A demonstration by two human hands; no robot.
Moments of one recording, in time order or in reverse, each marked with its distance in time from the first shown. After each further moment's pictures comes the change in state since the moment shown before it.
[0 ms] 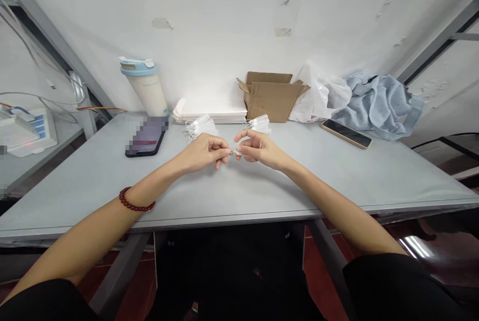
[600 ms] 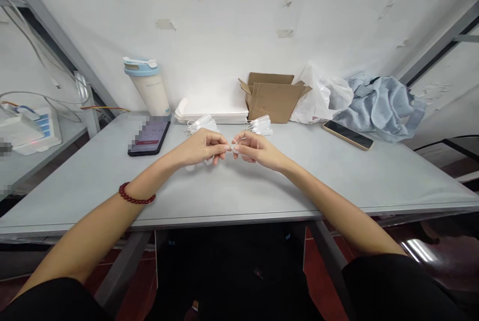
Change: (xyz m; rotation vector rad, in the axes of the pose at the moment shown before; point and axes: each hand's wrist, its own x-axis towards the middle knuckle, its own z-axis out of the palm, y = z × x) left_hand 0.002 0.000 -0.015 0.024 -0.045 -0.006; right_hand 0.001 -0.002 0.004 -0.086 -0.016 0.002
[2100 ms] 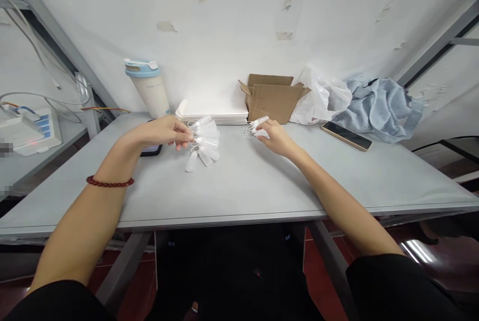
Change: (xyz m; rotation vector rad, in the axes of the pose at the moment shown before) left_hand -0.010 -0.032 -0.080 0.282 0.014 -0.225; right_hand 0.013 0.038 -0.072 -1.084 0.325 -0.062
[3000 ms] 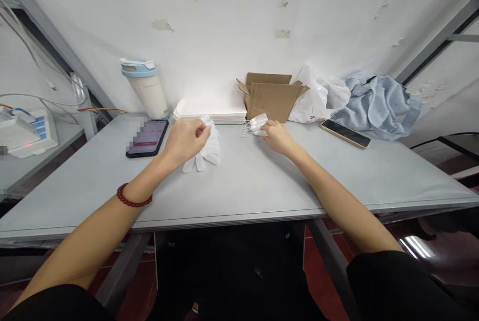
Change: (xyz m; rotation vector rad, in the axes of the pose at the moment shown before) left_hand 0.008 0.036 0.064 0.353 0.703 0.130; right_hand 0.002 0.002 -0.001 -0.417 -0.172 0.134
